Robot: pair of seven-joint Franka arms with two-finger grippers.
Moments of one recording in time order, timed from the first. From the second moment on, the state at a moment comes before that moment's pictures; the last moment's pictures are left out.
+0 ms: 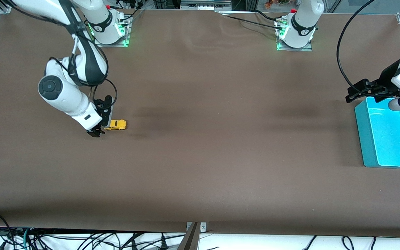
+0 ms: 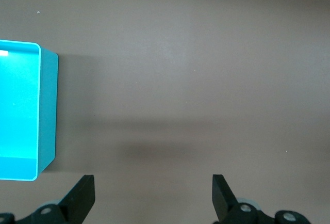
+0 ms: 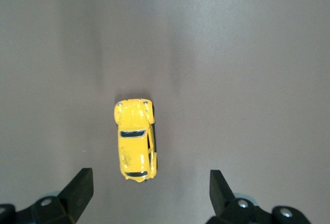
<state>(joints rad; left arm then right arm) -0.03 0.07 0.02 -1.57 -0.06 1.63 -0.07 0.16 0.32 0.02 -2.07 0.01 2.38 -1.38</state>
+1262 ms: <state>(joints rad) -0.03 0.07 0.02 -1.57 -0.06 1.63 -0.07 0.14 0.41 0.04 -2.17 0.01 2.58 -1.40</state>
